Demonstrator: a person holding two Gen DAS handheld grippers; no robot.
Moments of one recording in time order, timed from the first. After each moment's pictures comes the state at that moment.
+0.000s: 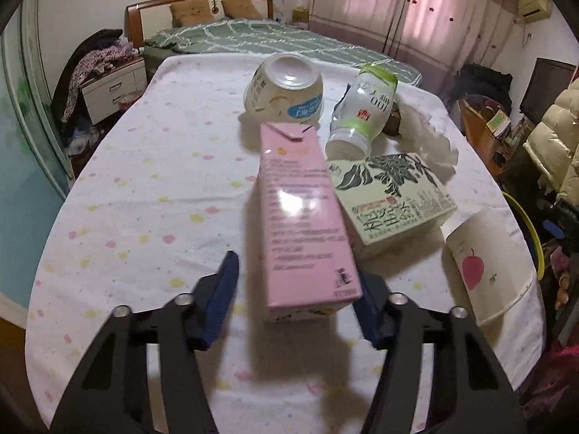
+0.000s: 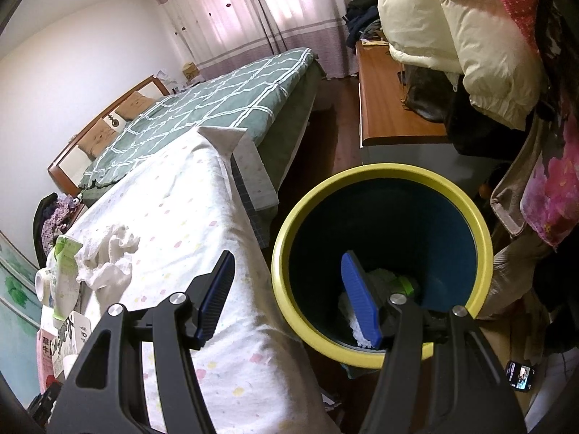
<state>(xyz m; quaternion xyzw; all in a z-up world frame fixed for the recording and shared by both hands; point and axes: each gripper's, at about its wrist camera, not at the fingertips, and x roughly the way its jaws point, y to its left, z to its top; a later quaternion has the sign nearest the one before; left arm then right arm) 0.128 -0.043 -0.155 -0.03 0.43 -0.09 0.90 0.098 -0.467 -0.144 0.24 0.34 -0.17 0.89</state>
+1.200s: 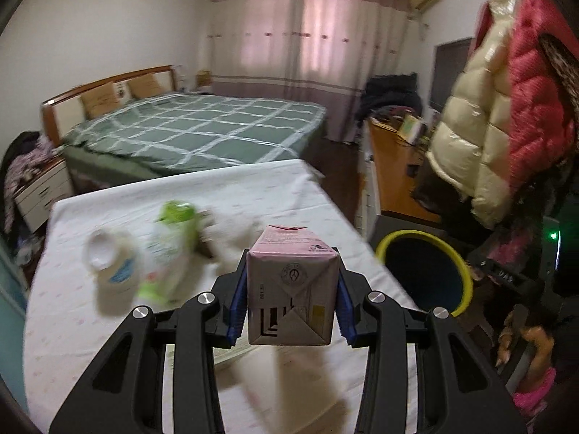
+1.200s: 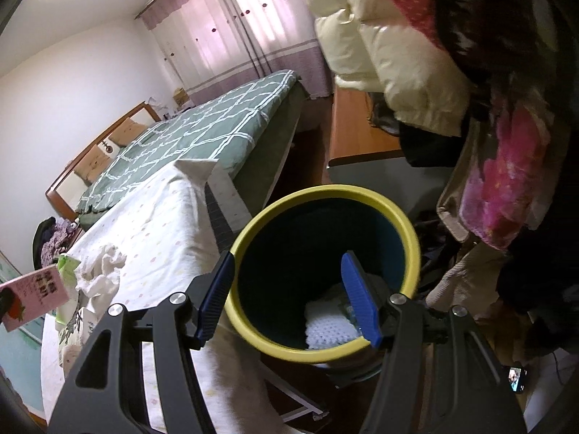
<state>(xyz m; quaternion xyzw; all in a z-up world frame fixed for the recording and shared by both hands) 0.131 -0.223 -0.033 0.04 0.31 -0.26 0.92 0.029 -0.518 -0.132 0.26 0.29 -0.20 0.90</state>
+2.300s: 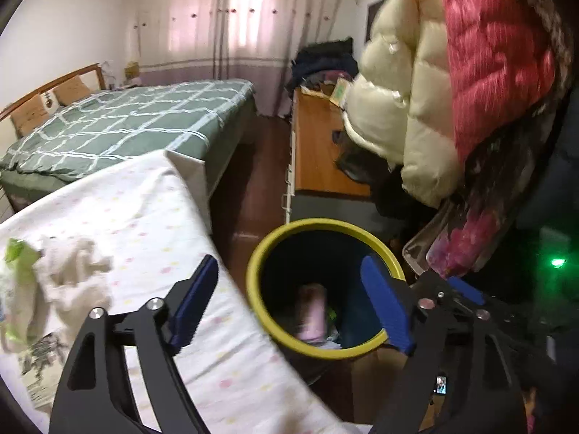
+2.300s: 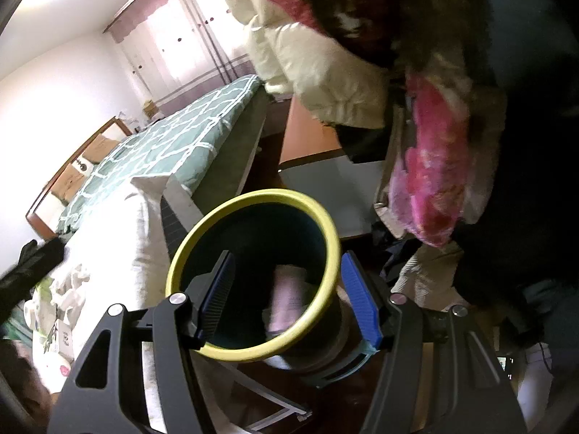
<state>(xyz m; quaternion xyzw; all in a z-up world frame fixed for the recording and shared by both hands) 0.122 -0.410 -0.066 0.08 0.33 -0.36 0.87 -0.009 -0.564 -0.148 0.27 0.30 -0.25 0.88</state>
